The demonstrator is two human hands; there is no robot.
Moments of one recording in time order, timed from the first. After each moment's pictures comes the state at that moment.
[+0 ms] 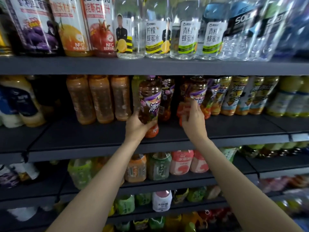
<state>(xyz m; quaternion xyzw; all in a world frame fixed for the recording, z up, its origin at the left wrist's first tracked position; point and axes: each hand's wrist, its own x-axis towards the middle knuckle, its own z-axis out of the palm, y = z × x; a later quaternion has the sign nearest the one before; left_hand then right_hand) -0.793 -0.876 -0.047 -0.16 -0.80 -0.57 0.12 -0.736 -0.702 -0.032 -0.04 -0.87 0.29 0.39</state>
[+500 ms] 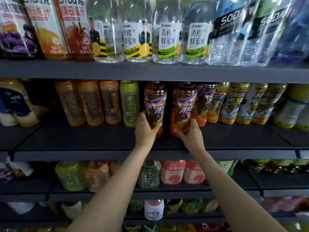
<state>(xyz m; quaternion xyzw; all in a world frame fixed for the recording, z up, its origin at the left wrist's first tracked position) -0.786 -0.790 -0.052 -0.09 -0.84 -0.51 0.16 -0.749 -0.637 -0.070 -0.11 -0.88 0.39 0.24</state>
